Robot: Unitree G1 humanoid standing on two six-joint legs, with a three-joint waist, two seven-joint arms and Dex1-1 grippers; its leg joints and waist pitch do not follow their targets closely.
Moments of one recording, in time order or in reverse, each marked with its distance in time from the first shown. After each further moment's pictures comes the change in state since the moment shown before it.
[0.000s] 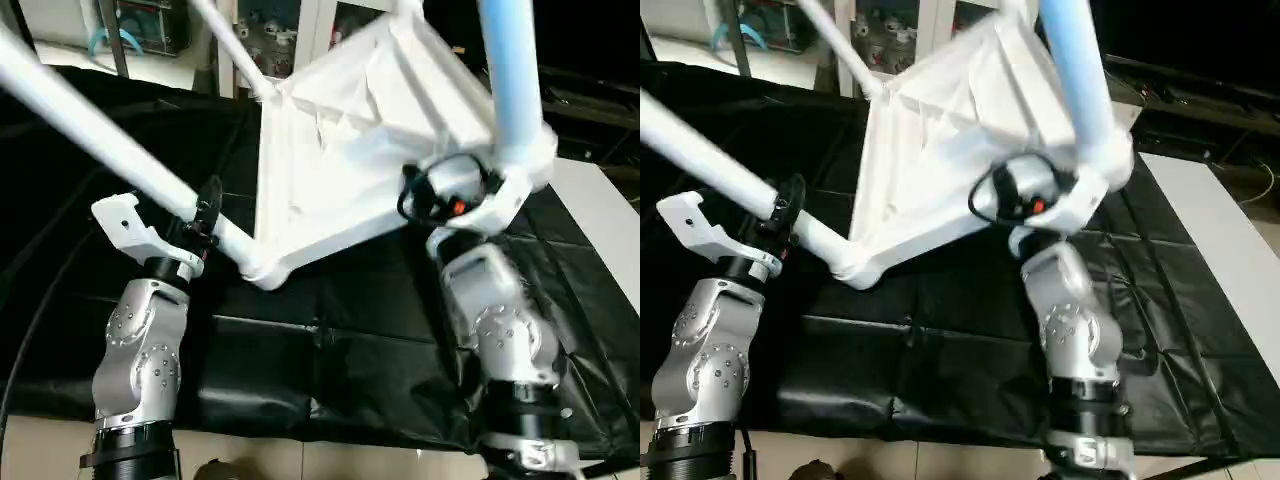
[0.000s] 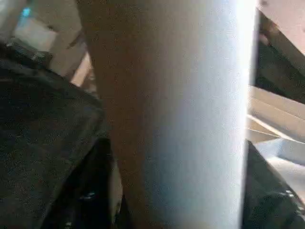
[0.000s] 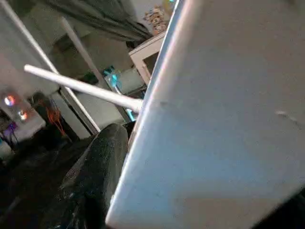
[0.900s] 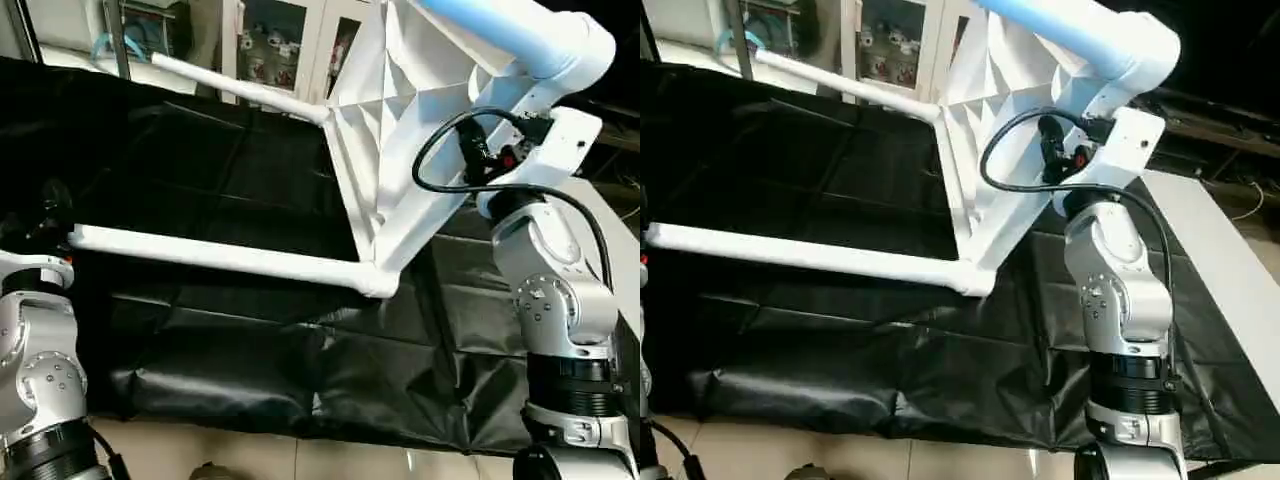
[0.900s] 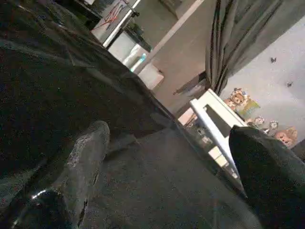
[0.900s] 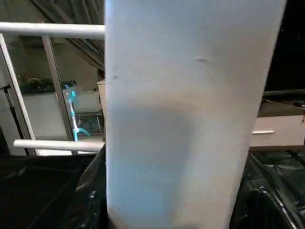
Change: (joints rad) left arm -0.007 0.150 0.314 0.067 -0.113 0.008 0.163; right arm -0.054 -0.158 0.006 -0.095 -0.185 0.005 -0.092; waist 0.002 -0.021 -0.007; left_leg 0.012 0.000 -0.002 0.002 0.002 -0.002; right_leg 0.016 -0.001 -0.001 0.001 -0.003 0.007
